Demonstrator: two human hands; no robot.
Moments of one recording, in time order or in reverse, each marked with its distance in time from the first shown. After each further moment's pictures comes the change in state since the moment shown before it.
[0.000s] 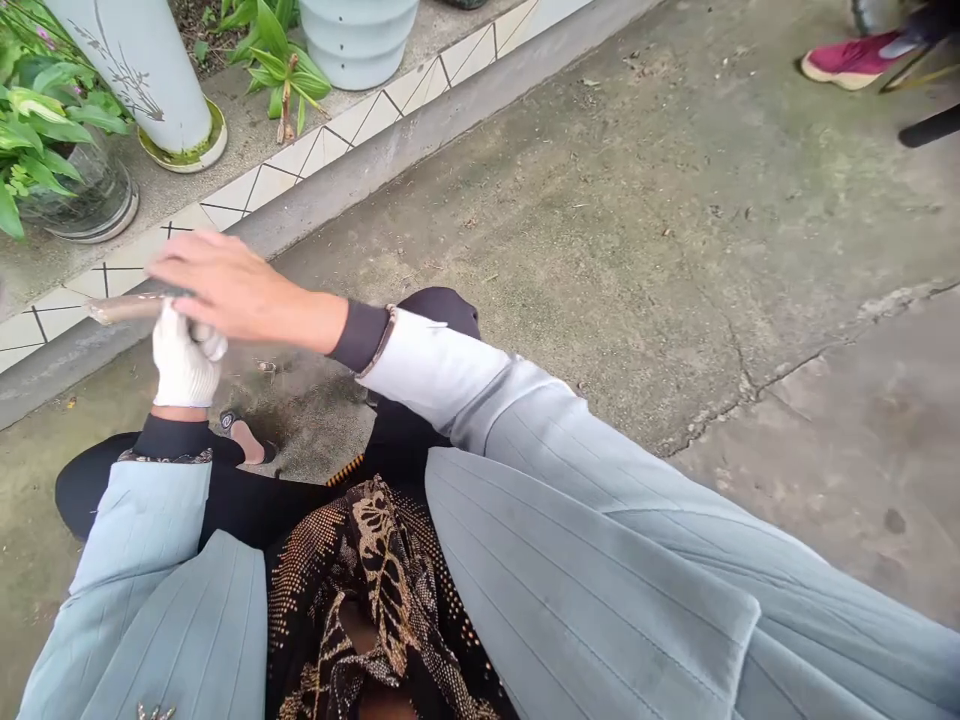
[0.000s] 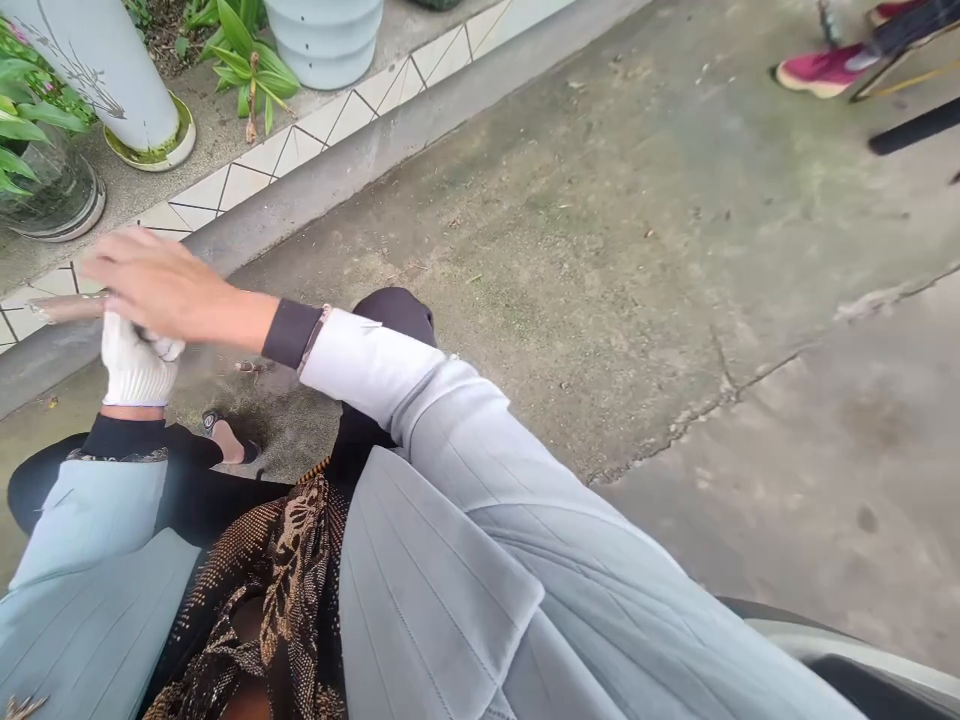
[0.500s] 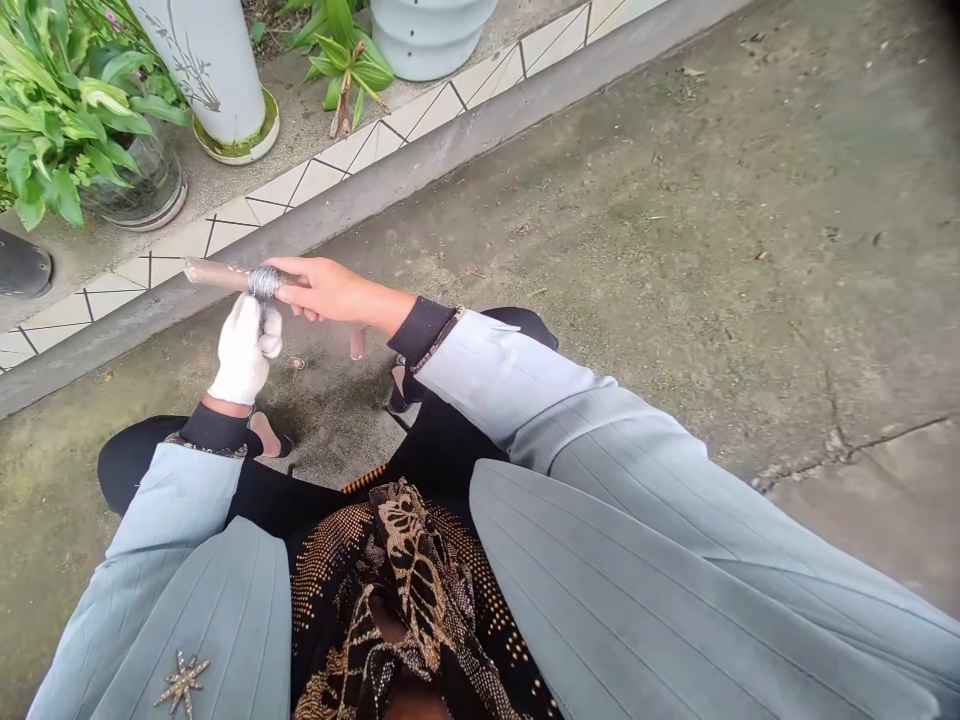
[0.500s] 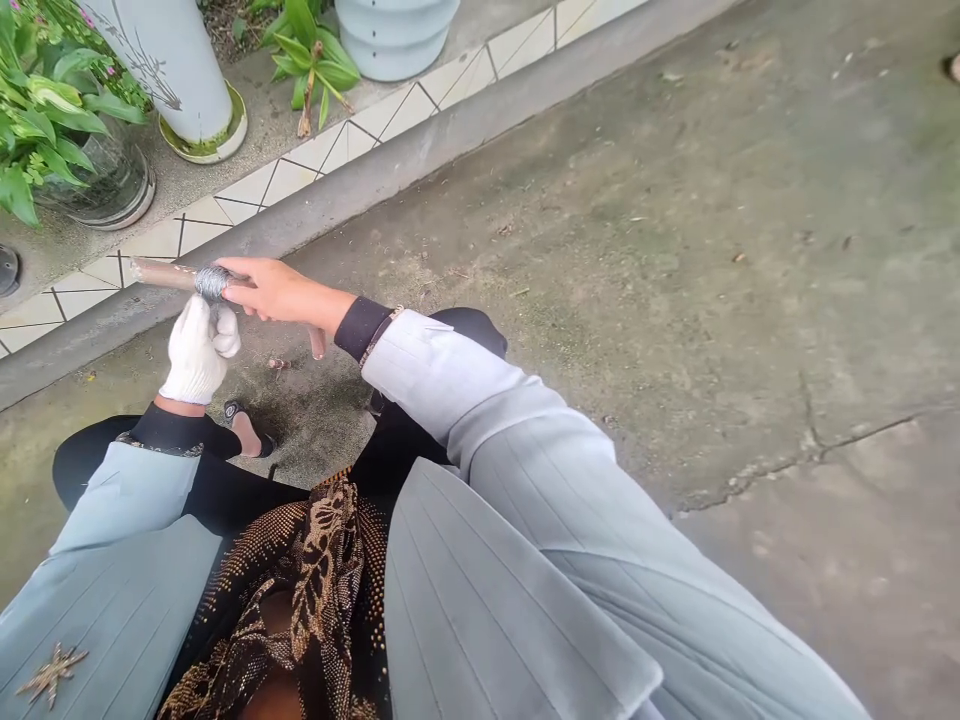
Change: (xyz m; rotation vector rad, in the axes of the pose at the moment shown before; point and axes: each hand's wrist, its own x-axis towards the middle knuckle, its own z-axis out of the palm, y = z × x) left_hand -0.007 -0.021 0.023 -0.195 0.177 0.105; right_hand -0.016 0.076 0.045 0.650 -0.147 0.339
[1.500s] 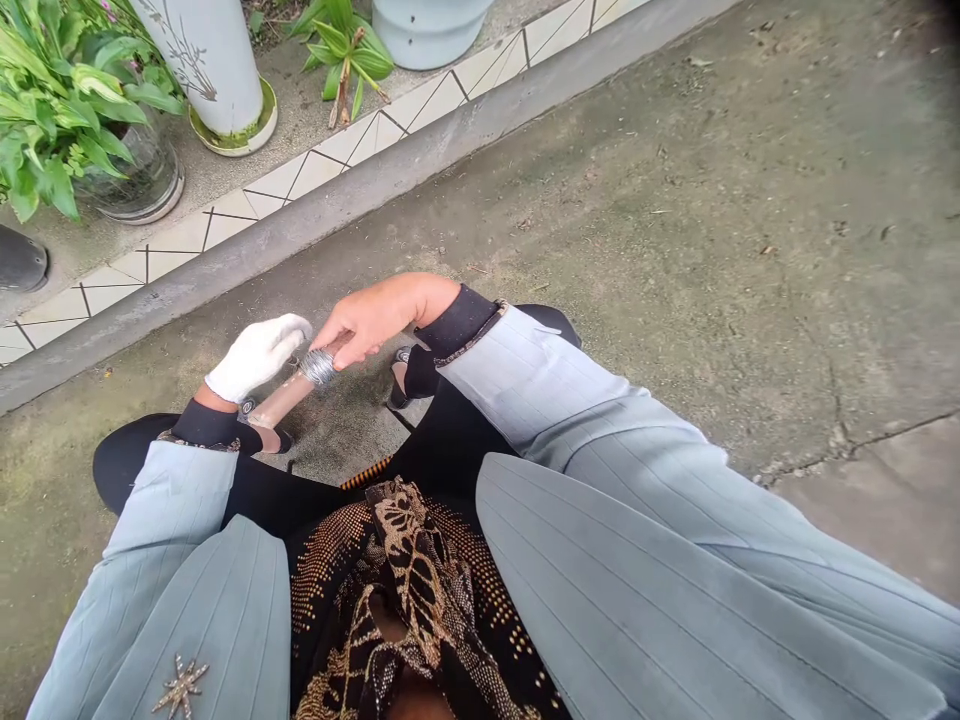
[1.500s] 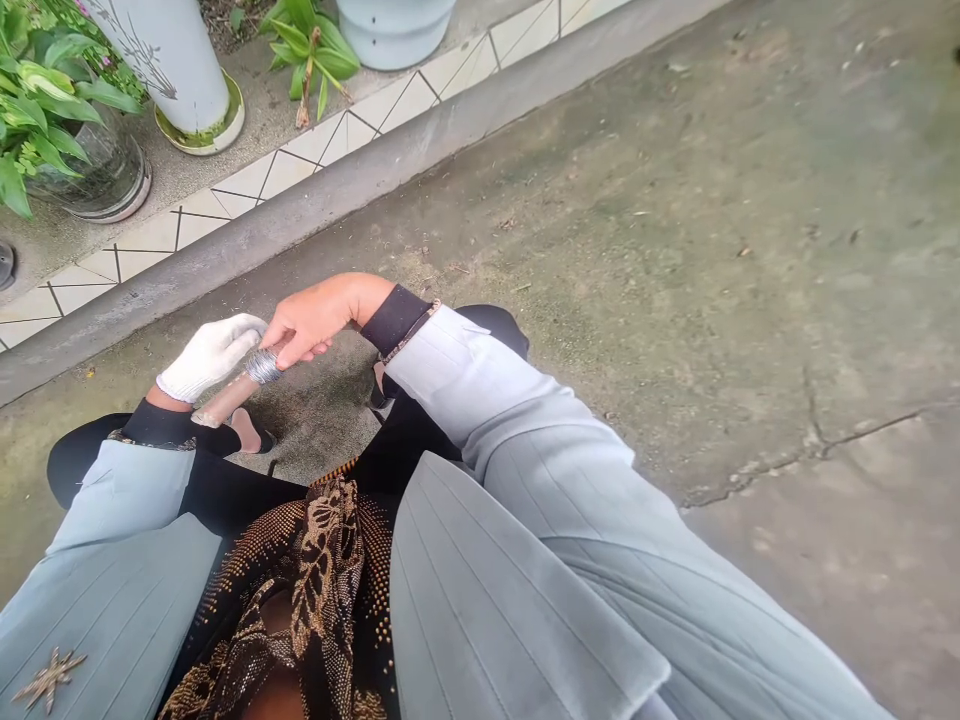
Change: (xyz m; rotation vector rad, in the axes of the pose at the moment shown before) left_hand 0.011 -0.002 -0.032 1.163 -0.589 0.295; right_hand -0.046 -0.024 -0.048 -0.249 -0.753 0.168
